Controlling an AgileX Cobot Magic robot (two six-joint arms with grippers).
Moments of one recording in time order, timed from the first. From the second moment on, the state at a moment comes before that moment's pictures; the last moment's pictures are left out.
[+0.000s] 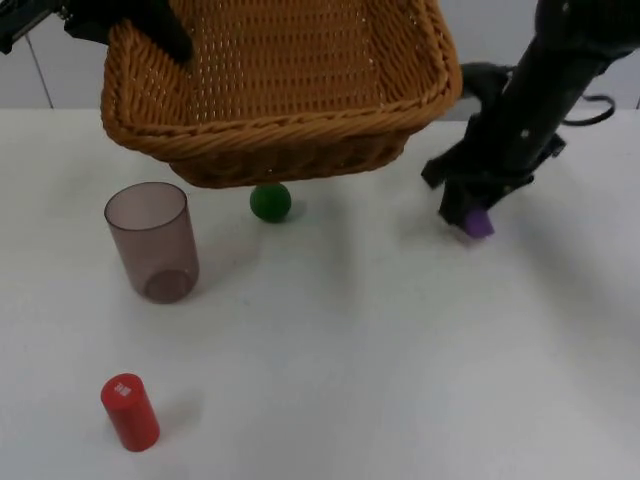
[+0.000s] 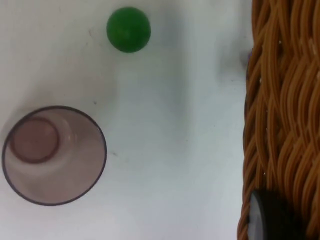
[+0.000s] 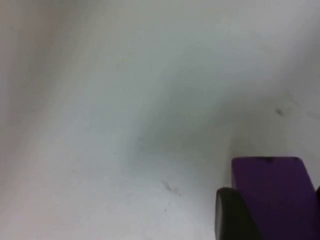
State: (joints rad) right arm 0.29 2.40 -1.91 0.23 0.86 -0.32; left arm -0.13 1.78 -1.48 -0.59 1.04 0.02
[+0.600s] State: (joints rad) right arm 0.29 1.46 -1.19 0.03 0.65 -0.05; left arm -0.30 1.78 -1.48 -0.57 1.01 0.02
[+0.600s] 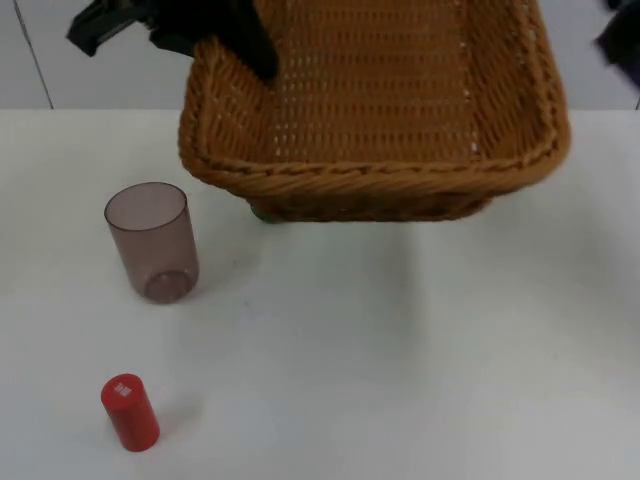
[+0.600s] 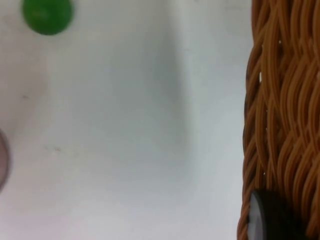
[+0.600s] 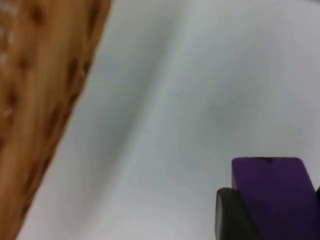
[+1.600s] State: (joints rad) right arm 0.47 1.16 -1.17 -0.03 0.78 0.01; left arm -0.46 1.97 -1.48 -0.67 0.97 0.01
